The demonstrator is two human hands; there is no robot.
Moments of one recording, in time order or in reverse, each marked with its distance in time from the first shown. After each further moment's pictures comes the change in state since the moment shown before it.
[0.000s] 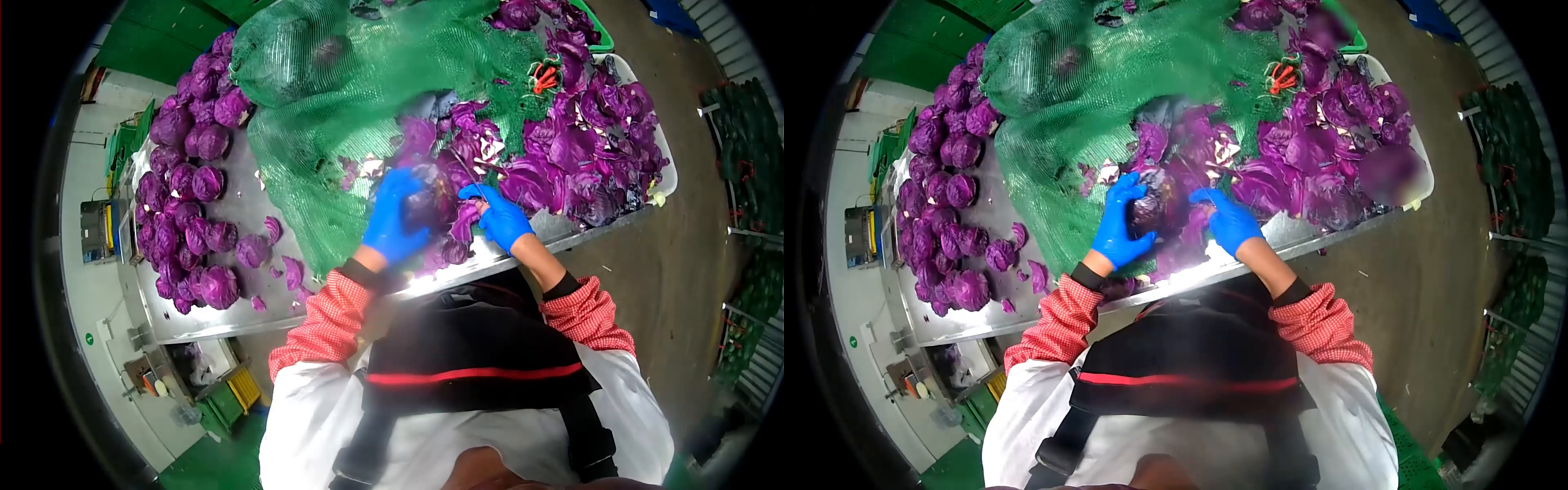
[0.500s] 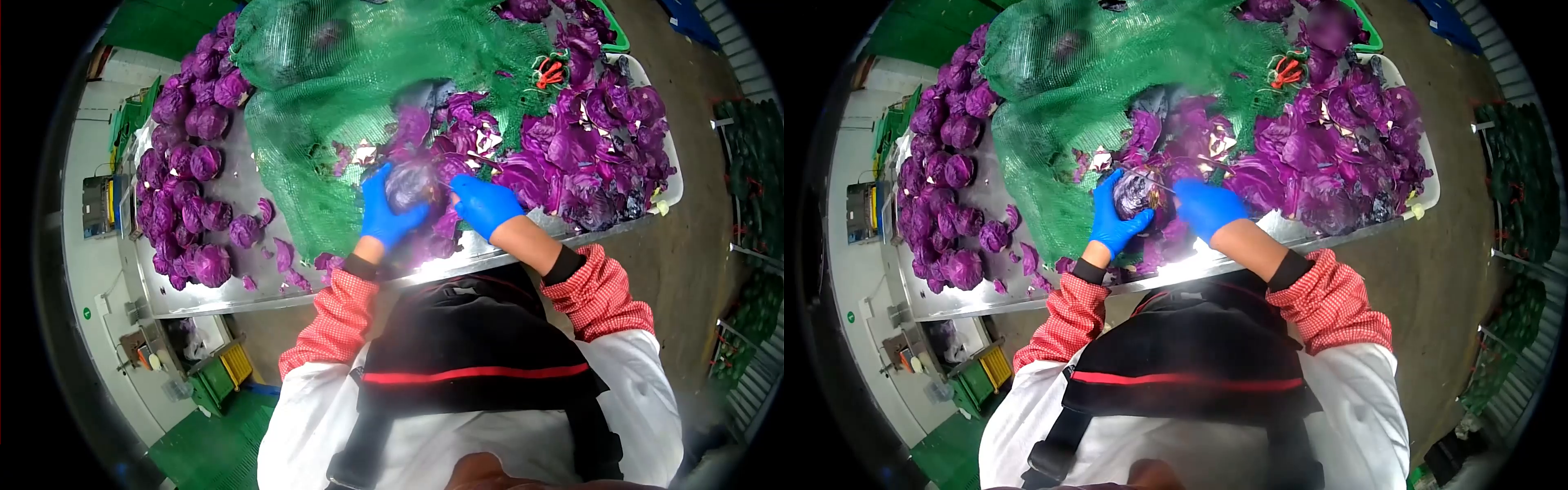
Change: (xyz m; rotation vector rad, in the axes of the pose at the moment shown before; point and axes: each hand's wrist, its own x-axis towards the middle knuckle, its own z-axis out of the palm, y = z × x) left_hand -0.014 -0.015 0.043 -0.085 0.210 -0.507; right_hand 0.018 -0.036 -0.019 -0.607 -0.116 -0.208
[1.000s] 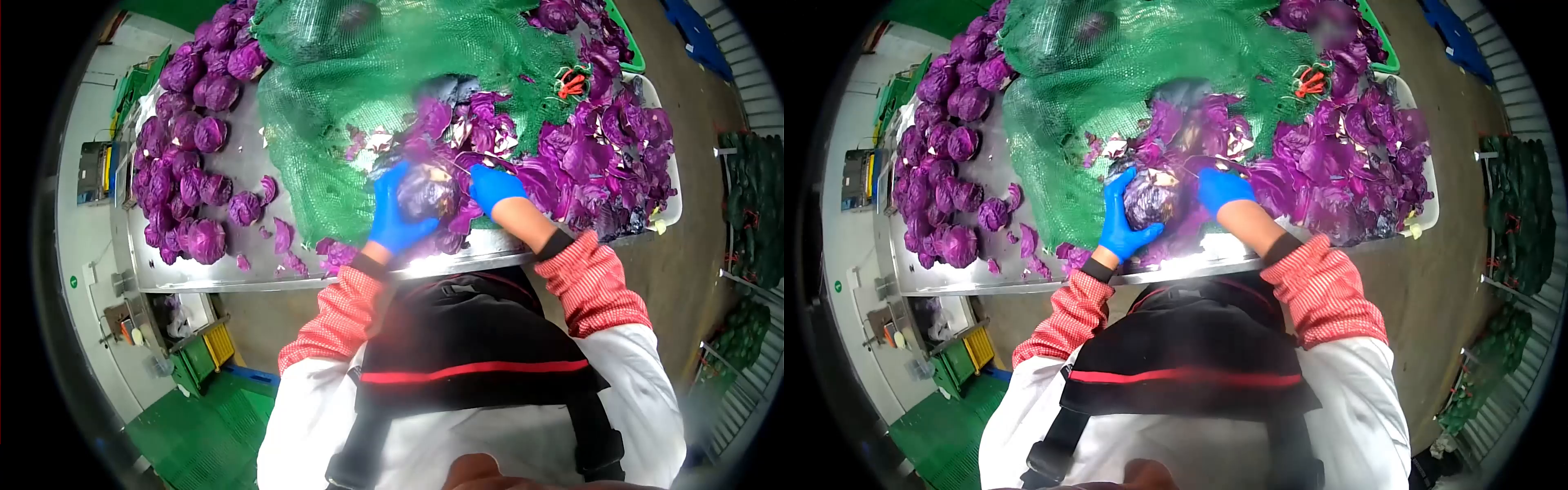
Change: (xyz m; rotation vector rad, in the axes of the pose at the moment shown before) left_hand -0.024 0.013 -0.006 -0.304 -0.001 0.118; right_hand 0.037 0.017 0.018 -0.190 -0.100 0.170
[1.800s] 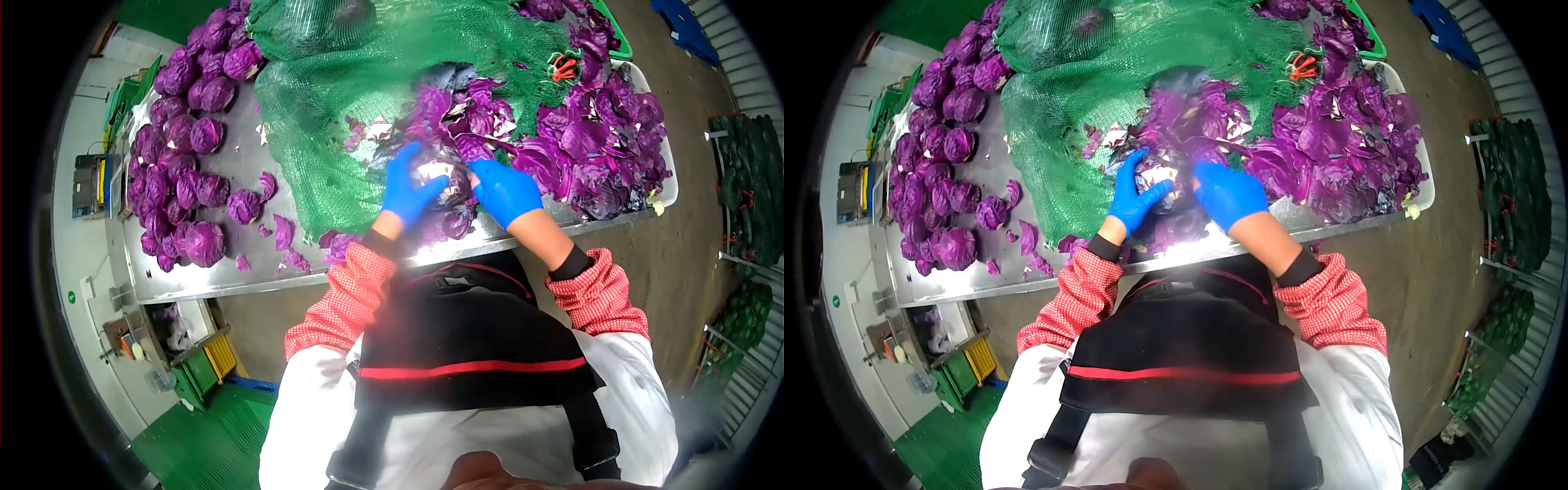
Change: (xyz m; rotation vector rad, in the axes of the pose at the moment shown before) left_hand 0.015 -0.029 0.009 0.045 -0.011 -0.159; right_hand -0.057 -0.028 -0.006 0.031 0.299 -0.135
